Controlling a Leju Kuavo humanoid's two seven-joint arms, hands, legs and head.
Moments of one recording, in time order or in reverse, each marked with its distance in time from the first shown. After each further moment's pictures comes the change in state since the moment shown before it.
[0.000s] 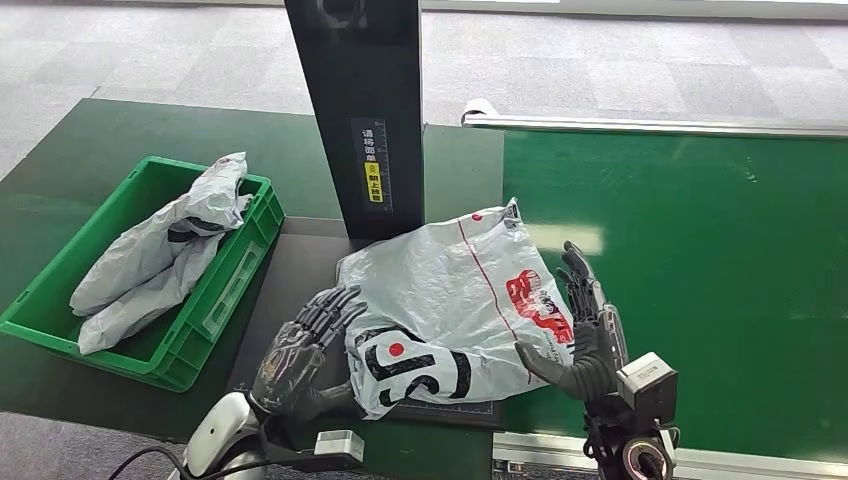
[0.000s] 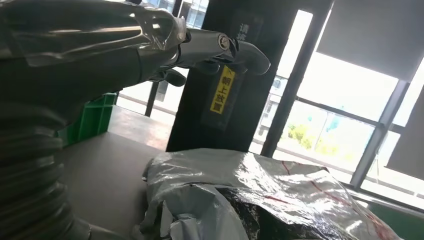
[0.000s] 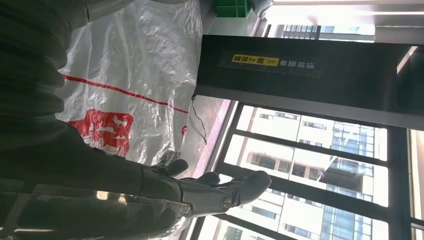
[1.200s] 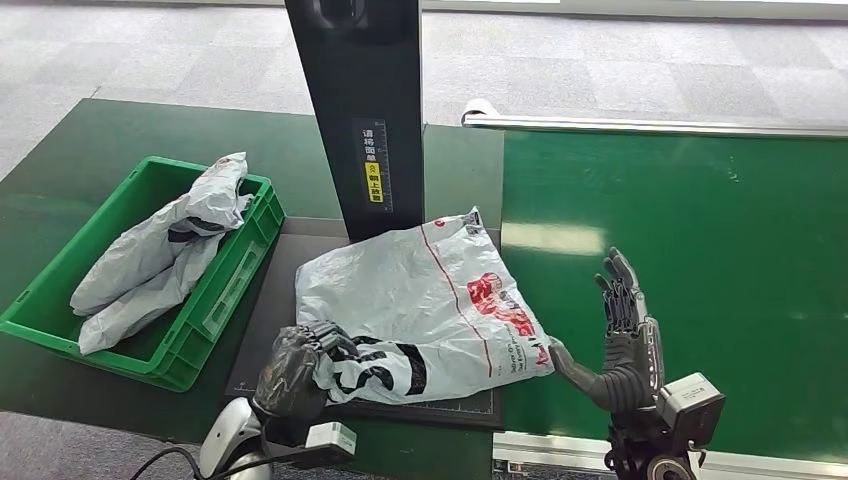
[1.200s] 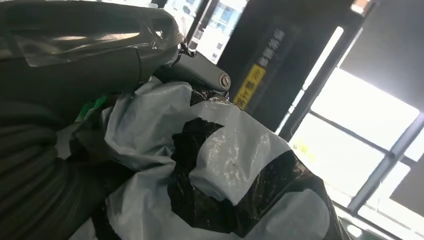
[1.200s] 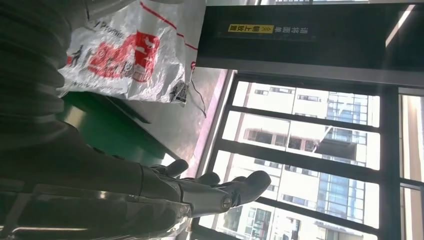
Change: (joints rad) left arm -0.045 0.045 -0.083 0.116 0.244 0.179 -0.011; right arm 0.058 -0.061 -0.009 -0.057 -0.092 -0.100 -0.023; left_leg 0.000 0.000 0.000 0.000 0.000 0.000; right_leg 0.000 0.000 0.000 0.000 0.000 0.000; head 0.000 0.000
